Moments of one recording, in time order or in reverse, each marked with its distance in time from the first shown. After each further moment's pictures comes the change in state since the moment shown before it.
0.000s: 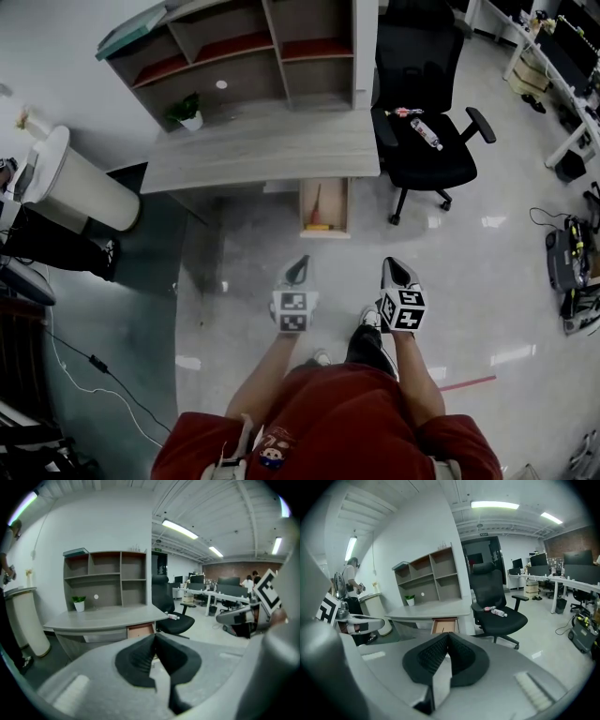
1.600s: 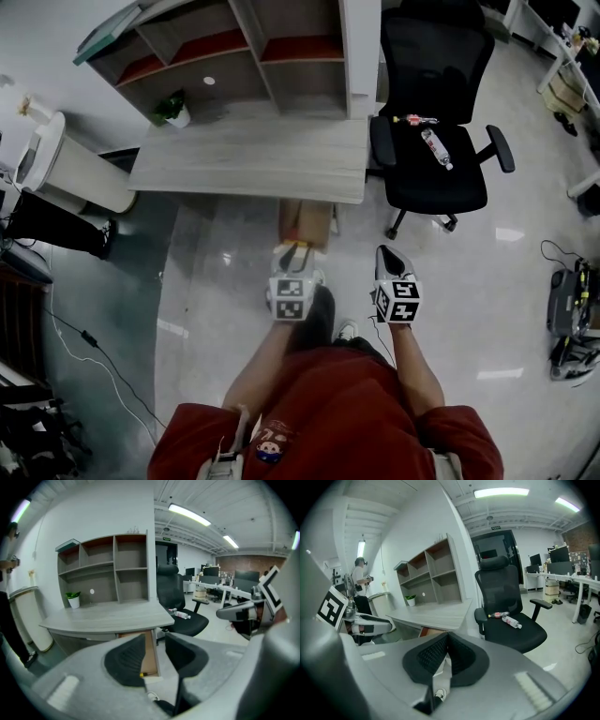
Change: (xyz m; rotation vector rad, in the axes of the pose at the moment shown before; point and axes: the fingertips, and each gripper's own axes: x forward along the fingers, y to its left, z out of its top) left arm 0.201 -0.039 0.056 -0.052 0.094 0.137; right arm 0.146 -0.150 0.085 -0.079 0.020 0.185
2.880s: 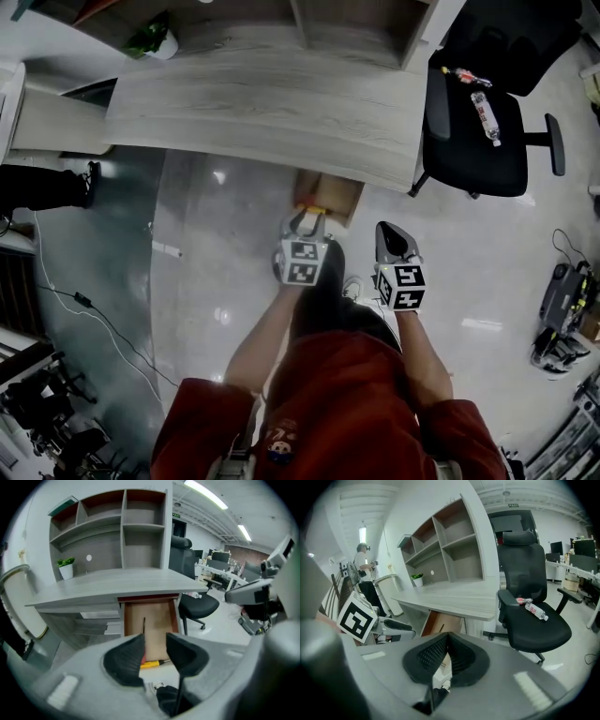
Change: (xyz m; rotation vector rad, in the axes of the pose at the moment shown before) left arm 0.156 0.118 -0.101 -0.058 0.245 -0.028; right arm 0.181 0.054 -0.041 -0.060 0.230 0.113
